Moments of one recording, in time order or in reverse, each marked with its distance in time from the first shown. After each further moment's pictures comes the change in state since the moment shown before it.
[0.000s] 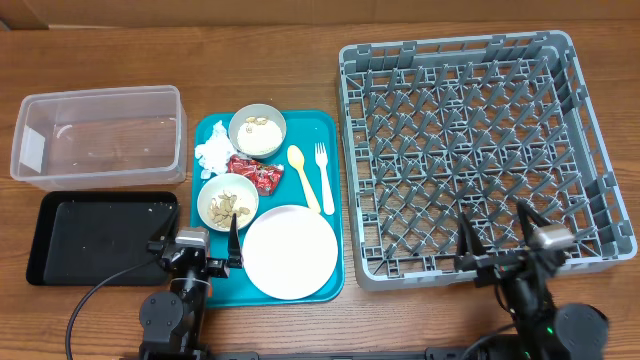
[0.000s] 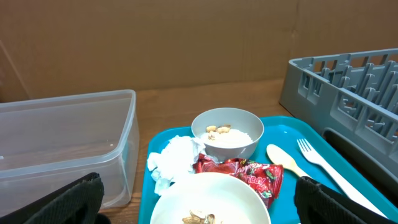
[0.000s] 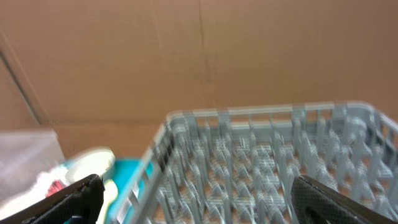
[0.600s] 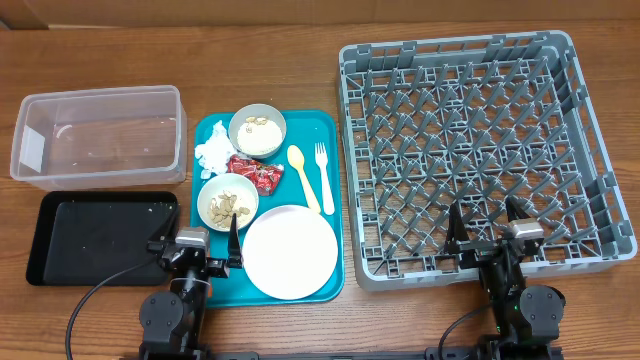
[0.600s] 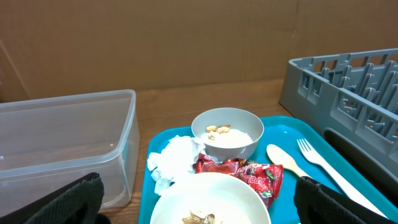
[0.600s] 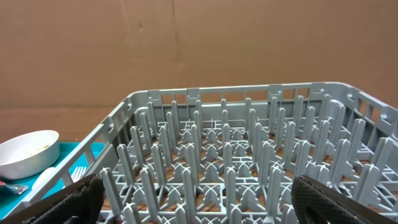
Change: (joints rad) left arm 0.000 0.000 0.000 0.000 0.000 0.000; right arm 0.000 -0.031 -0.385 0.362 0.095 -0.069
